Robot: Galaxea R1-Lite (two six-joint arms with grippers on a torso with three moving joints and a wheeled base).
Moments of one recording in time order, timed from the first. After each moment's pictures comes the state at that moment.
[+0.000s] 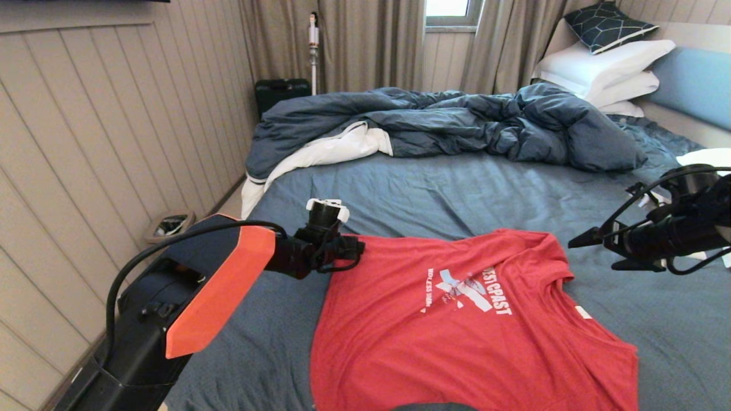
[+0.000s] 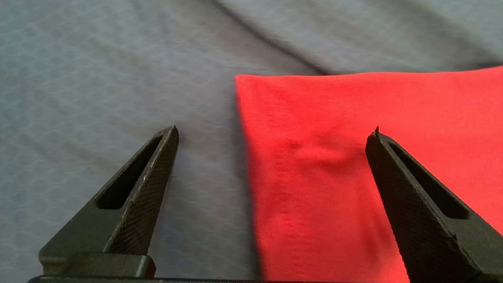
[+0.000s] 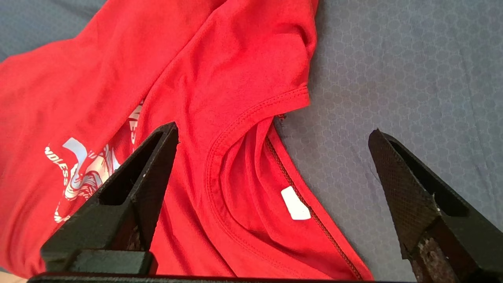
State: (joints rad) left arm -0.53 2.63 -1.89 -0.24 0.13 -0.23; right arm -0.40 2.04 -1.49 0.36 0.38 0.11
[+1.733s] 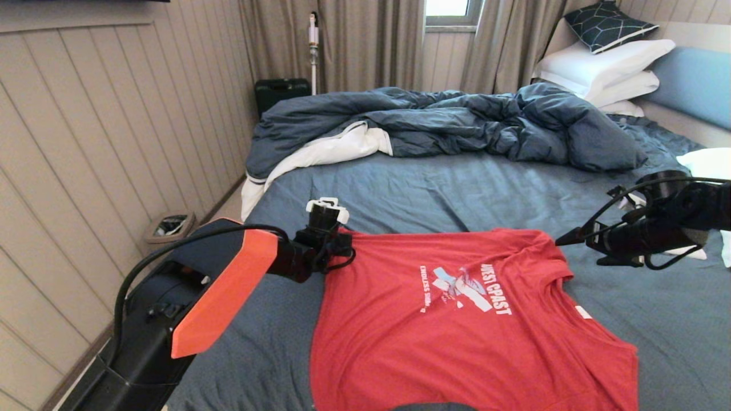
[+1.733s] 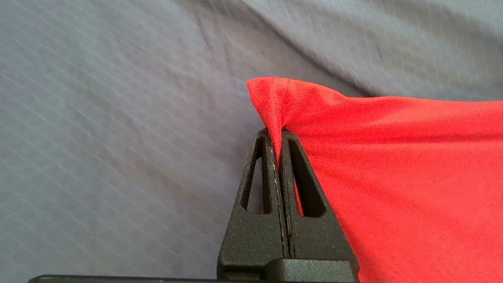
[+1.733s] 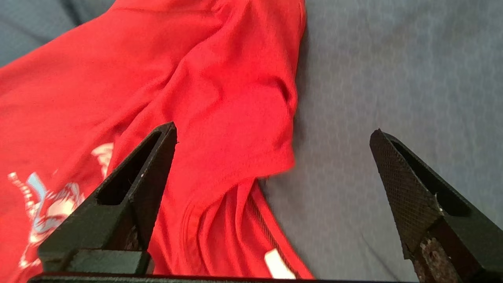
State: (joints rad) left arm -0.51 2.64 -1.89 -0.33 0.30 -0.17; right arm -0.38 2.20 -1.63 0.30 0.35 0.10
